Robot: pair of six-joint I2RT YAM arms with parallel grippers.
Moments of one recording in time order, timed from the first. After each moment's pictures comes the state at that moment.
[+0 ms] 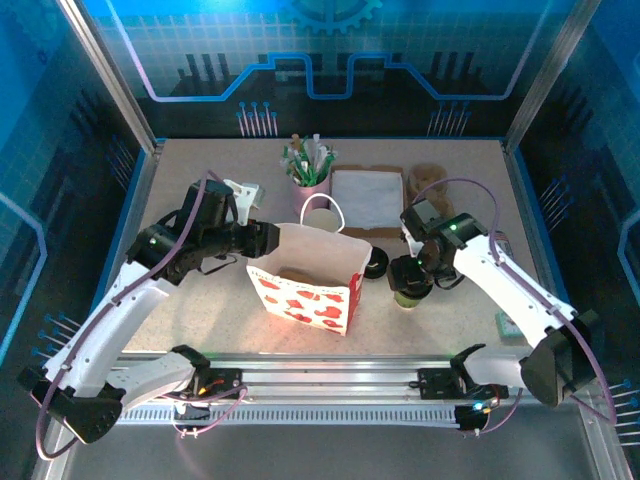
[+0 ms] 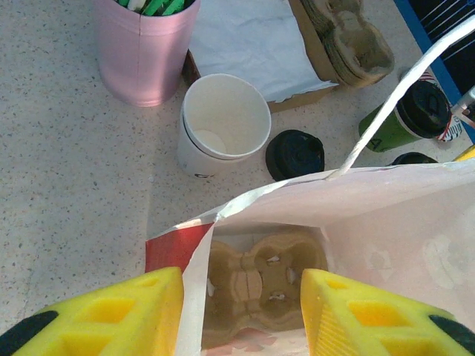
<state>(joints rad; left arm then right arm) -0.47 1.07 1.24 -0.92 0.19 -0.33 0.47 1.28 1.10 -1.23 -0.01 0.28</state>
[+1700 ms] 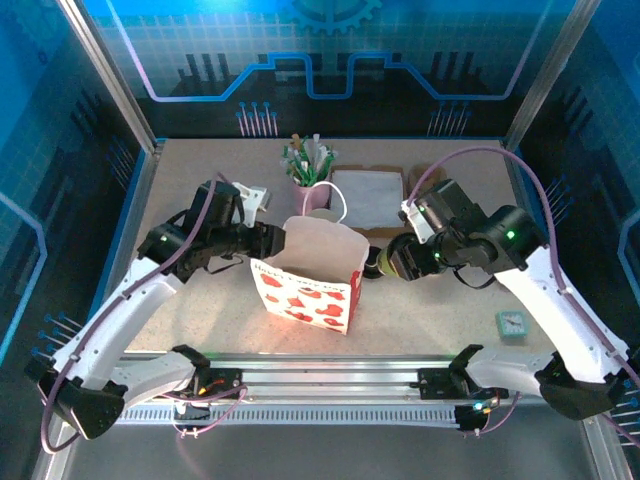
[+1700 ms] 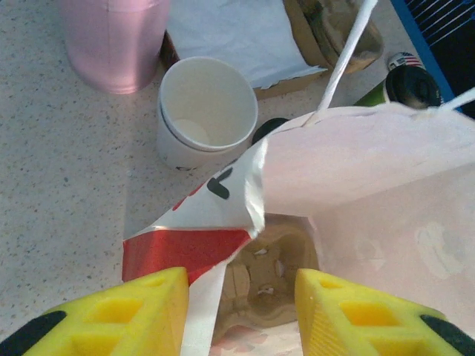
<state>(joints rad) -0.46 1.10 1.20 -0.85 0.26 -0.33 0.68 1.17 1.59 -1.50 0.05 0.20</state>
